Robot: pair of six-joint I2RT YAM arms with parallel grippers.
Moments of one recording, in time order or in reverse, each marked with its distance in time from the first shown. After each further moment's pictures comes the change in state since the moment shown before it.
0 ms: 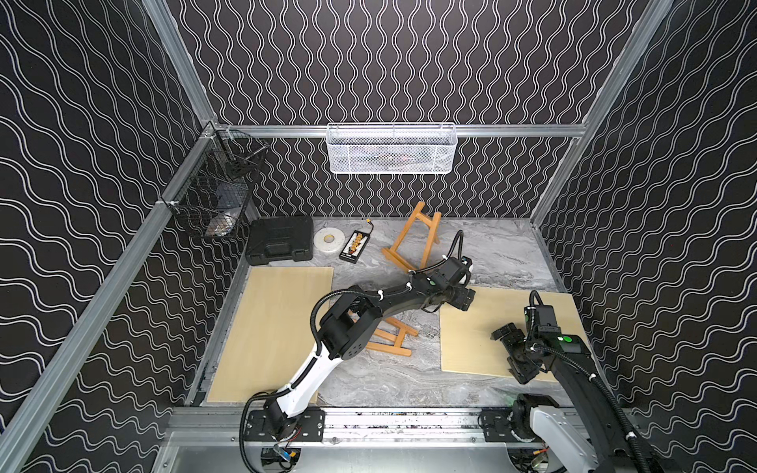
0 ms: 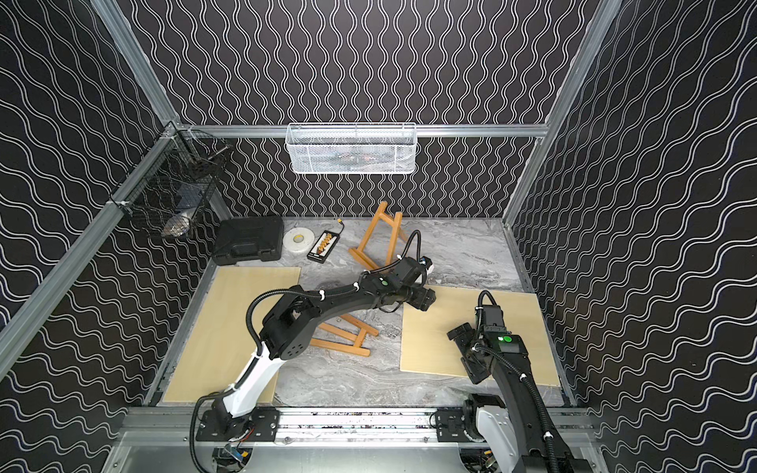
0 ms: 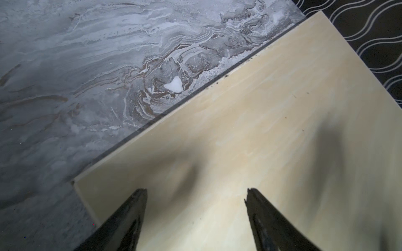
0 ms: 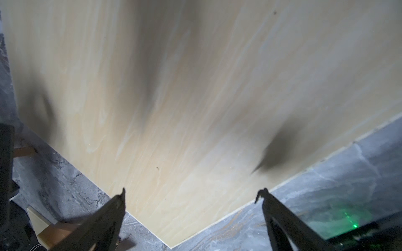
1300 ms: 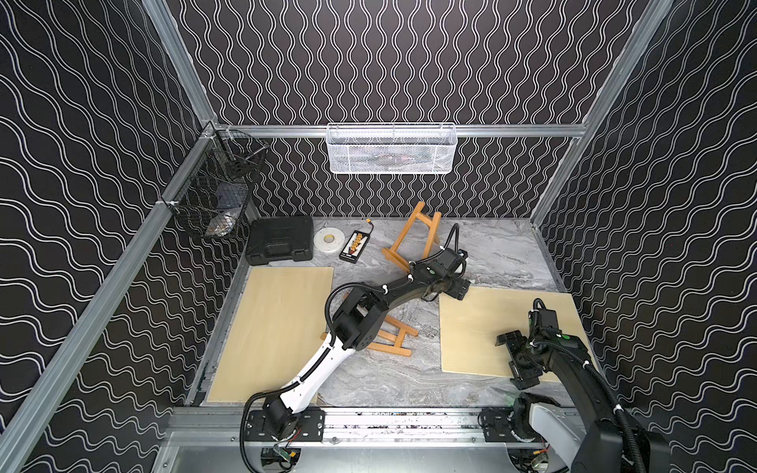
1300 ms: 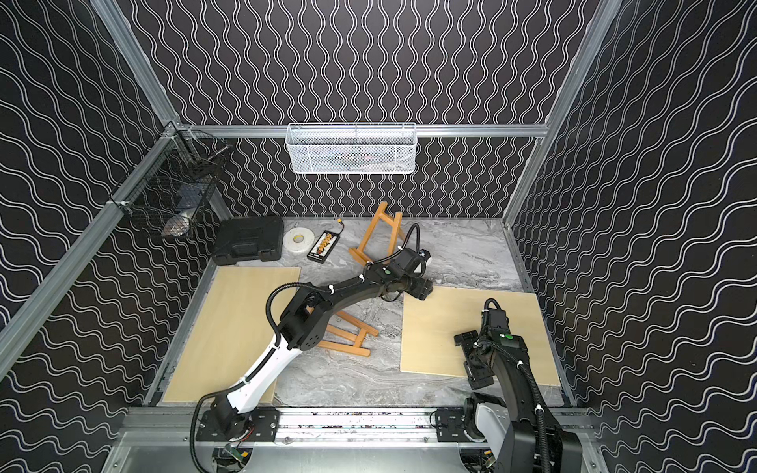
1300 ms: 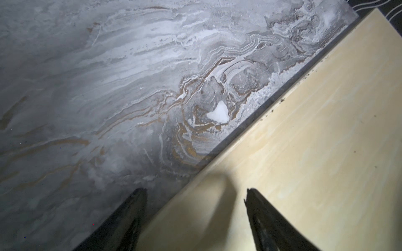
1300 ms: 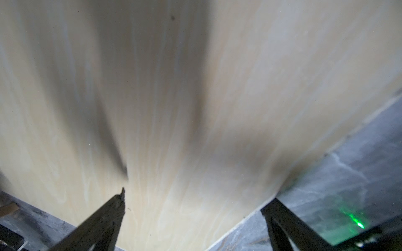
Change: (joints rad) left arm 0.072 0.201 0.281 -0.138 0.054 0.072; right arm -0.140 0.123 -0.060 0.070 -0.016 0.054
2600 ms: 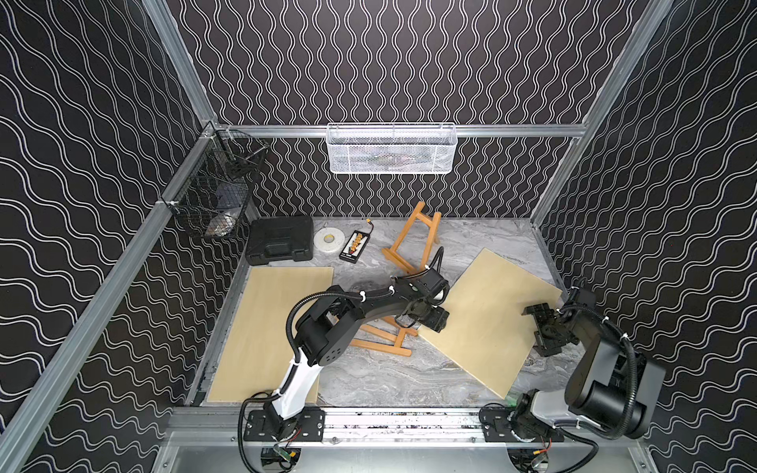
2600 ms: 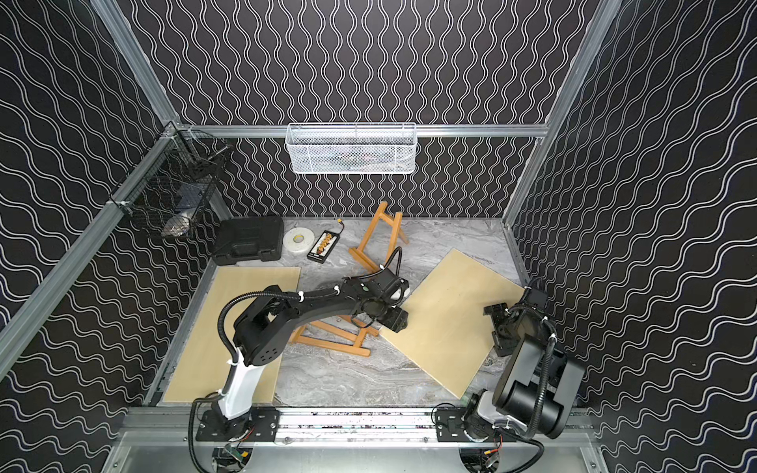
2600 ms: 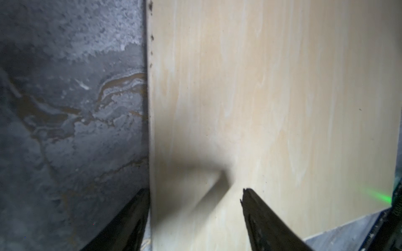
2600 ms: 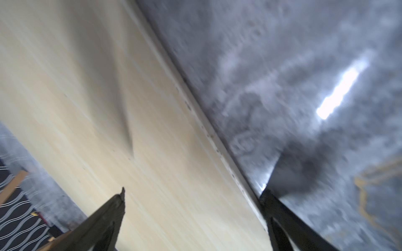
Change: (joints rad) left arm -0.048 -0.457 -0.666 -0.045 0.094 -0.101; right arm -0.348 0.443 0.251 0.305 -0.116 -0.280
